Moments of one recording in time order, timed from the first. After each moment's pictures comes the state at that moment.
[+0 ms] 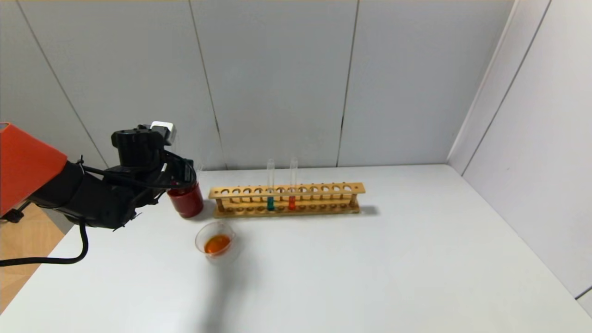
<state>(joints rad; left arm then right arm) -0.11 2.03 -0.99 -0.81 0.19 0.08 0.00 0.00 0.00 -0.01 -0.01 0.01</state>
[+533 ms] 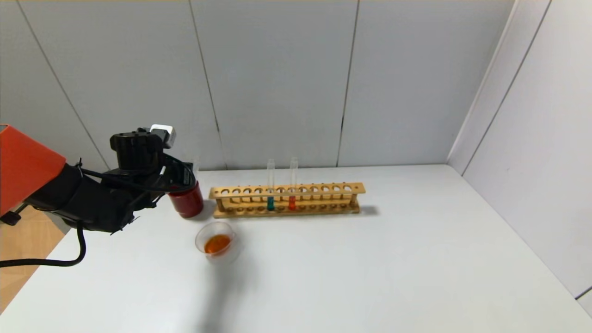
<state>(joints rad) -0.11 2.02 -0.96 -0.82 0.18 0.09 0.00 0.00 0.00 -0.01 -0.01 0.01</state>
